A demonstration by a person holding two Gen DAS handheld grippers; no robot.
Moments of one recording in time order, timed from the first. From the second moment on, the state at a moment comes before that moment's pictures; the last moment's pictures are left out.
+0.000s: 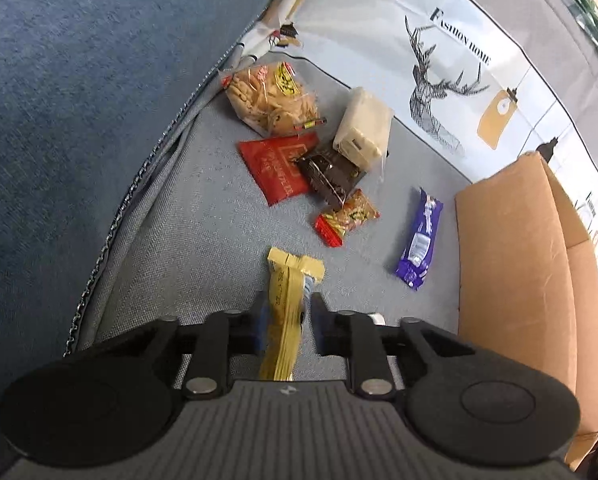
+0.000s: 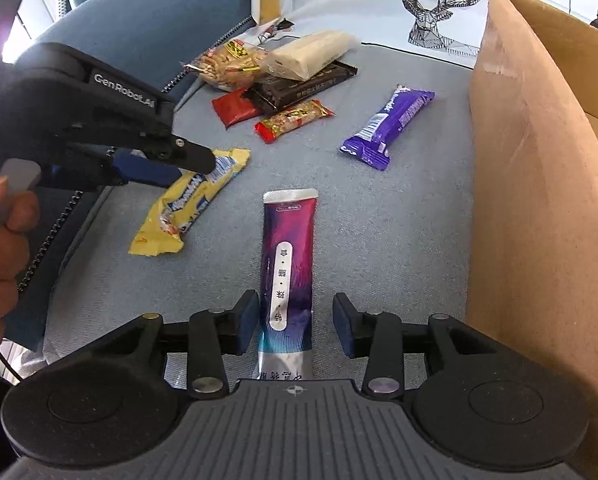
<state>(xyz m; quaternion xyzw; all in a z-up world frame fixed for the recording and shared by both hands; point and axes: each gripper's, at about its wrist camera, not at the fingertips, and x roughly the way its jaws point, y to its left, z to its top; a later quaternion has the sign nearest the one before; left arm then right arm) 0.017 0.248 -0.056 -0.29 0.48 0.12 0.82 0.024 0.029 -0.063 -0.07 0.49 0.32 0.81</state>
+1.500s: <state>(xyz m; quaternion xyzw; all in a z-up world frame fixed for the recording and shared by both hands) 0.045 0.222 -0.069 -0.21 0.50 0.14 0.83 0.021 0.031 -0.067 -0.10 0.48 0.31 0.81</state>
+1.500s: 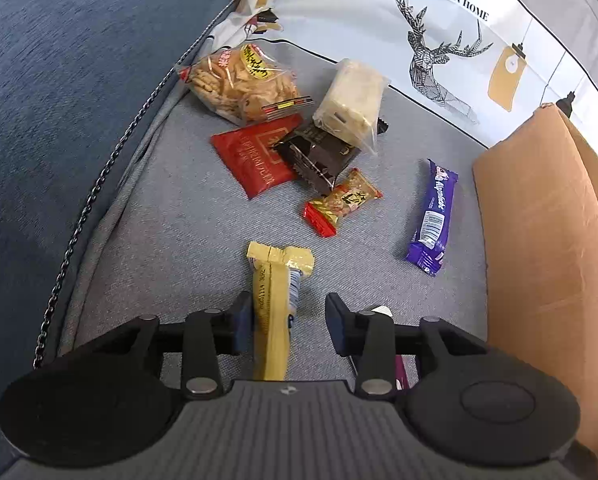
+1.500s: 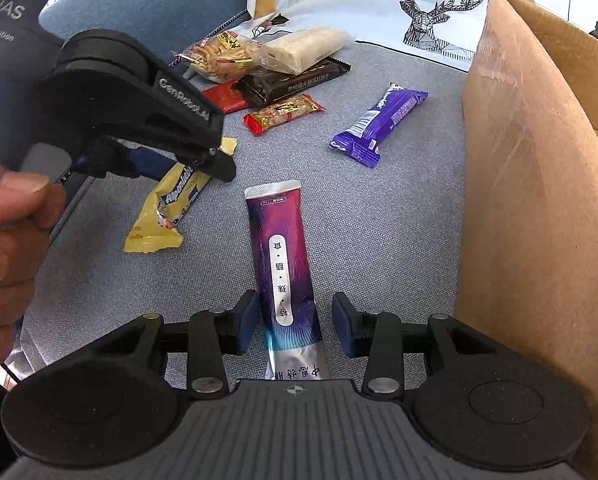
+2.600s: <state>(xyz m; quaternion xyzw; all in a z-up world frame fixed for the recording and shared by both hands) 0.029 0.218 -0.043 -0.20 0.45 0.16 0.85 0.012 0.022 -0.054 -0.09 0.43 0.33 0.83</state>
